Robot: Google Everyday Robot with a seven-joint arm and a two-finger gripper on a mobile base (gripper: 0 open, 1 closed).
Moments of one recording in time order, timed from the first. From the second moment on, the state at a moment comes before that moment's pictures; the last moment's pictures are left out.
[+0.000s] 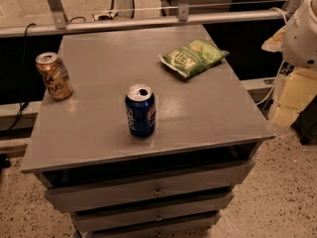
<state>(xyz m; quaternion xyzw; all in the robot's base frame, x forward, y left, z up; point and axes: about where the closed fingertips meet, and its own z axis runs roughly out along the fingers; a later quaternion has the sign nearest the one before) 0.438 -0.217 0.976 -0.60 0.78 -0.03 0.16</state>
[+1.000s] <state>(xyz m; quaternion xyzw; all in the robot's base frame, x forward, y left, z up) 0.465 -0.145 0.943 -0.62 0.74 0.08 0.23</state>
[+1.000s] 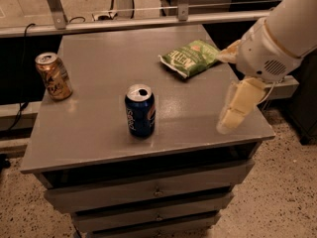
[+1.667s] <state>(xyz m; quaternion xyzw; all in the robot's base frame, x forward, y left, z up) 0.481 -0.052 0.904 -0.62 0.68 0.21 0.32</state>
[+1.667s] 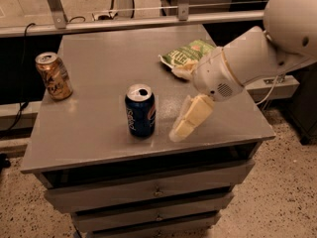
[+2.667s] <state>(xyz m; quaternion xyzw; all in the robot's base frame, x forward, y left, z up) 0.490 0.024 0.873 -0.55 0.64 0.37 0.38</state>
